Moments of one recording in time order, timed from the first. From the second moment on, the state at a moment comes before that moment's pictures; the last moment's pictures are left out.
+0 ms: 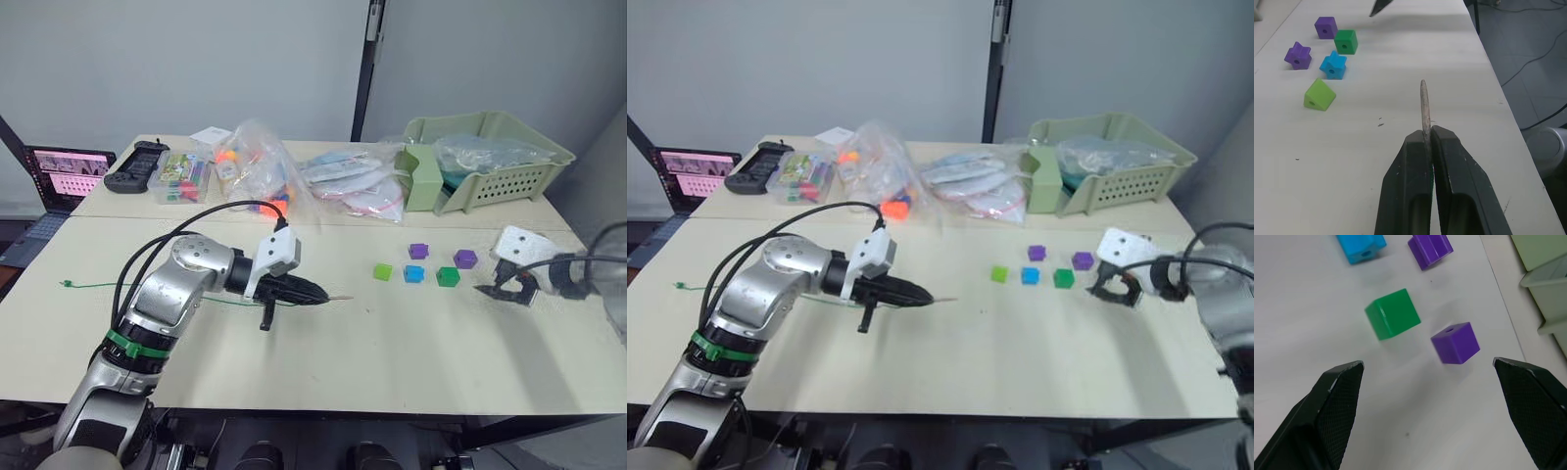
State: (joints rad) left arm -0.70 0.60 -0.23 -0.10 -0.32 0.55 -1.30; right arm -0.70 -1.04 0.23 0.45 -0.08 0.10 1.00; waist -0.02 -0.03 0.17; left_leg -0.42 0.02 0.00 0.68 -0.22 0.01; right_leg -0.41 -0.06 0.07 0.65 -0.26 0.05
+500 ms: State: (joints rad) left arm -0.63 0.63 -0.21 -0.21 -0.36 0.62 -1.21; right arm -1.13 -0.83 0.34 1.22 -0.36 -0.21 0.82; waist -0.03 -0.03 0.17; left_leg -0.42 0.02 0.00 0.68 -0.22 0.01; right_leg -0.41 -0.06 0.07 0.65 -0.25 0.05
